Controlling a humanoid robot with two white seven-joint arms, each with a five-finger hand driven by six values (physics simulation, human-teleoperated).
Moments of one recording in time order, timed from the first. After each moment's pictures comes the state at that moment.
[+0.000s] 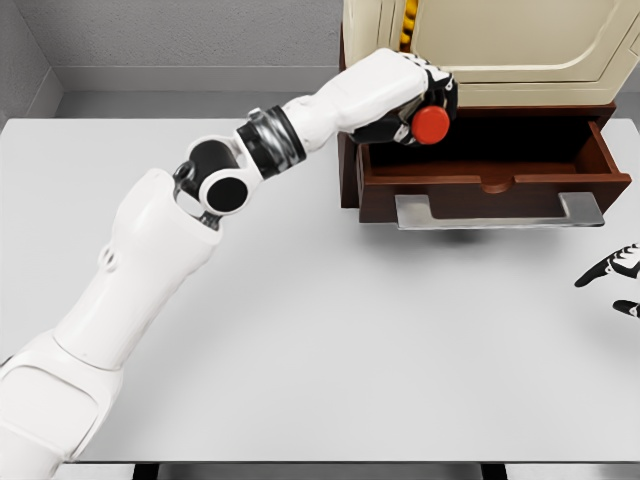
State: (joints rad) left arm -0.78 0.09 -0.59 -1.39 -0.55 -0.36 -0.29; right arm 0.38 -0.95 -0.38 -1.76 0.03 -0.61 0.61
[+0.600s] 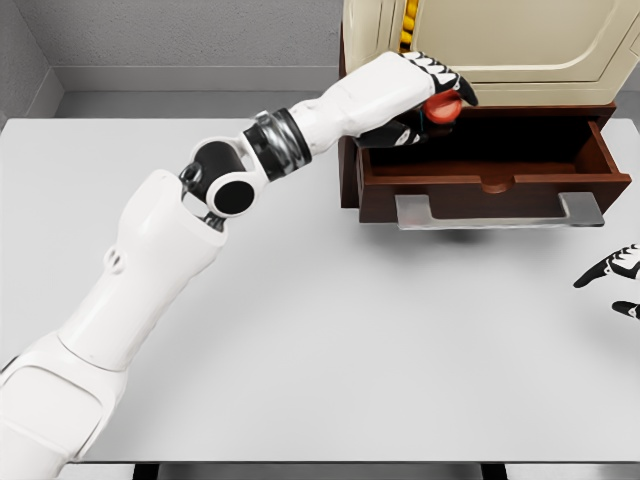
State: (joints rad) left arm -0.78 0.07 -0.59 -1.38 -0.60 -0.36 -0.29; right arm 0.38 -0.95 -0.38 -1.76 0.03 -0.61 0.61
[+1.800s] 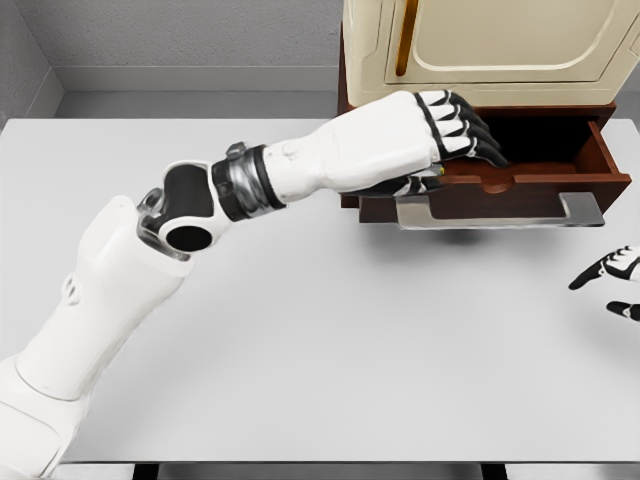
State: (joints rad) left arm -0.69 0.24 -0.60 -1.67 -0.51 -0.59 -0.29; right arm 0.37 -0.95 -0.35 -1.76 0.03 -0.61 0.61
